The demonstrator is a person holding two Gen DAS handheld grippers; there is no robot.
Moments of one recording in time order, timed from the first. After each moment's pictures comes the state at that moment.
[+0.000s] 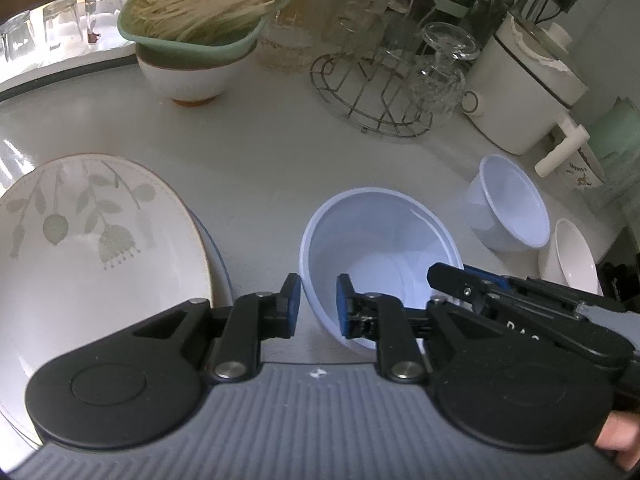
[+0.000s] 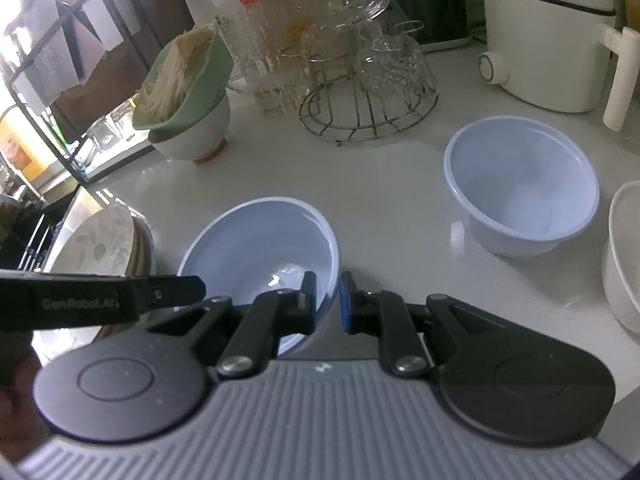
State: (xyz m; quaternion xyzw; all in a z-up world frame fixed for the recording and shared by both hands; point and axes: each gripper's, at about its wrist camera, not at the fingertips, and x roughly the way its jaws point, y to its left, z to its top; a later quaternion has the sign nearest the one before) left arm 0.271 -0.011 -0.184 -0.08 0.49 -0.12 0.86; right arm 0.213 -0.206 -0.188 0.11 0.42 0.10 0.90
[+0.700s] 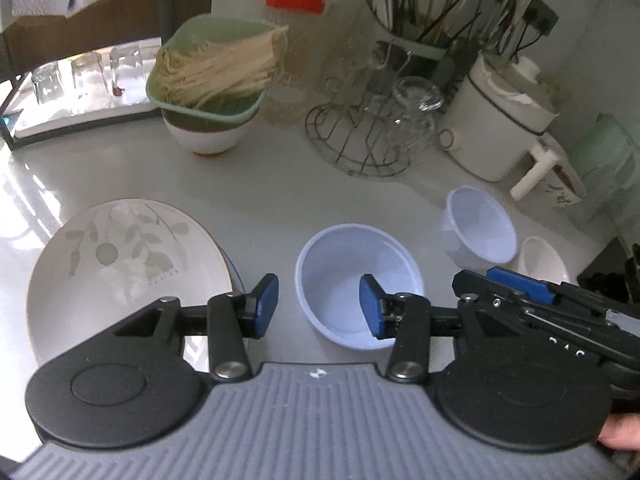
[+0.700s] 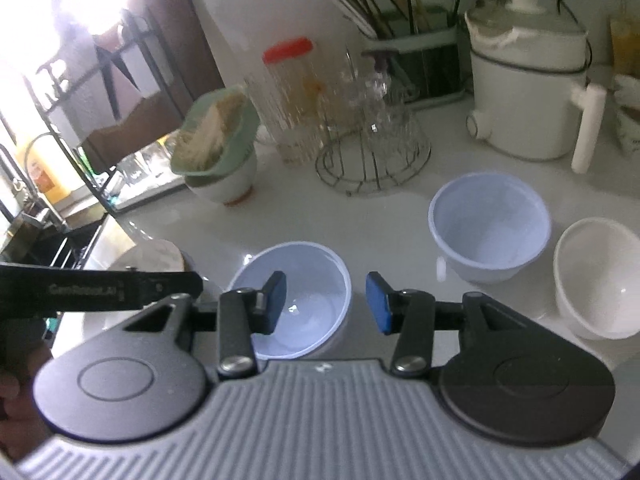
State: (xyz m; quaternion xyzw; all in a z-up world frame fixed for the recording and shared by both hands) left arm 0.227 -0.007 -0.118 -0.07 0.44 -0.12 0.89; right arm 0.168 -0.219 -0.128 0.11 0.36 0.10 0.92
